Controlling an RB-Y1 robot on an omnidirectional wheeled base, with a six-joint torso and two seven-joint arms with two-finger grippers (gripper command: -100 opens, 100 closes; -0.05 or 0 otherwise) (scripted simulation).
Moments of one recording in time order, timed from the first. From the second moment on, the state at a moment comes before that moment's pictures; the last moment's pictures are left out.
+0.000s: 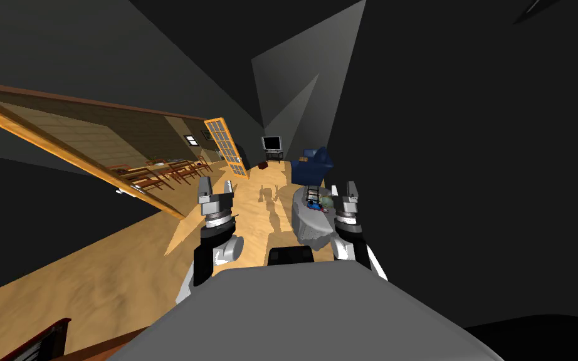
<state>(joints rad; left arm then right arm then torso) 0.45 0.02 0.00 -2.33 0.05 -0.54 -0.13 0.52 0.01 0.03 -2.20 0.05 -0.62 -0.02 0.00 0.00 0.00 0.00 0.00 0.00</state>
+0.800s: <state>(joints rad) 0.45 0.02 0.00 -2.33 0.05 -0.54 -0.13 0.49 -0.15 0.12 -2.05 0.12 -0.70 0.02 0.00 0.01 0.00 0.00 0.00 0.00</state>
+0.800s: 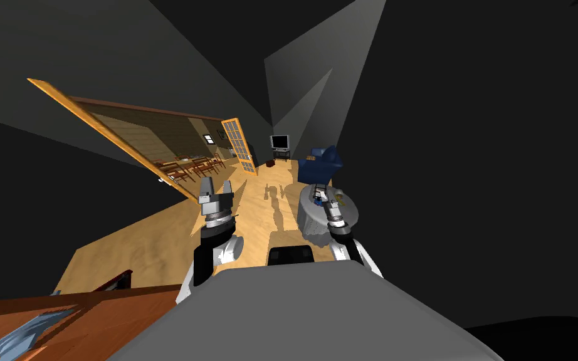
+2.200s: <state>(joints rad) 0.45 0.02 0.00 -2.33 0.05 -0.54 -0.13 0.38 -0.38 0.23 -1.69 0.30 -0.81 0.09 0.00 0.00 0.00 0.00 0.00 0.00</state>
